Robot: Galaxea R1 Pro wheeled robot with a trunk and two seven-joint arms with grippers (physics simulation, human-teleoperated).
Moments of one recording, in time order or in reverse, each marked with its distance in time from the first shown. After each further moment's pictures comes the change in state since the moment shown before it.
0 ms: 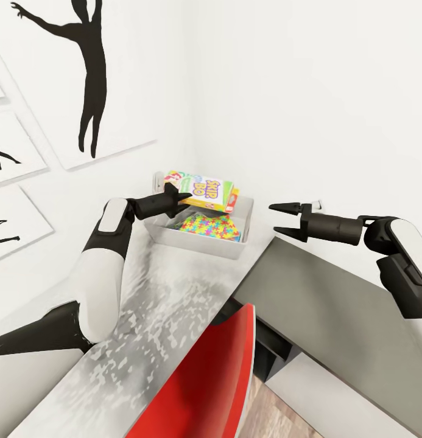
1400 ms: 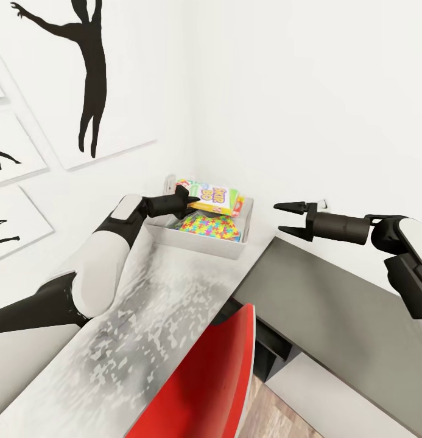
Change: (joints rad) left arm -0.137 0.011 -0.009 0.314 -0.038 -0.121 0.003; right arm 0.000 -0.034 -0.001 -0.012 -0.019 0.003 -0.005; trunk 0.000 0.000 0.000
